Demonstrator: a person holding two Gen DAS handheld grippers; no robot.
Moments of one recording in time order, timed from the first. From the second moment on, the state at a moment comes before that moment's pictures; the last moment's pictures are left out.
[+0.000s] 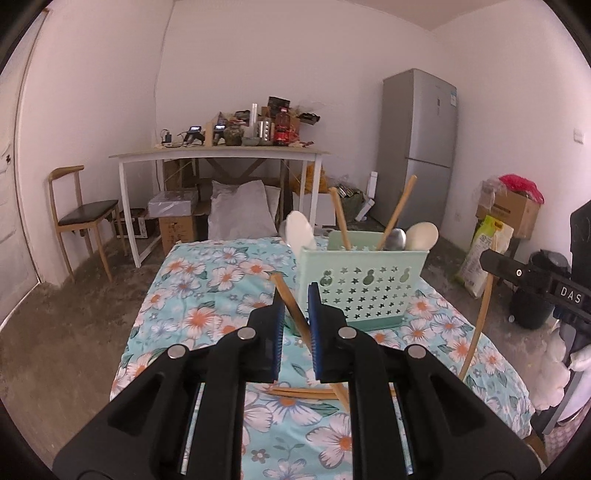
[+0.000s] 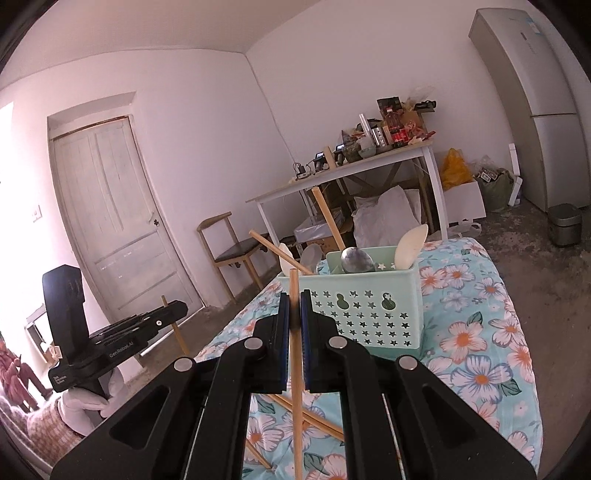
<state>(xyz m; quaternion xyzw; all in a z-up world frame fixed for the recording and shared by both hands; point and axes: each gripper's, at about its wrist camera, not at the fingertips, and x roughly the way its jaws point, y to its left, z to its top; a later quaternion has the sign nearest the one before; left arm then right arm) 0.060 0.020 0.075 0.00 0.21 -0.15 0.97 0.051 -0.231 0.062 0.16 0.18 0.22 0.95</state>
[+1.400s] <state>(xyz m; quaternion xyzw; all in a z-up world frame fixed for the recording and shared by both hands) 0.061 0.004 0.075 0.01 0.21 -0.16 0.96 0.050 -0.233 0.062 0.16 0.18 0.22 0.95</state>
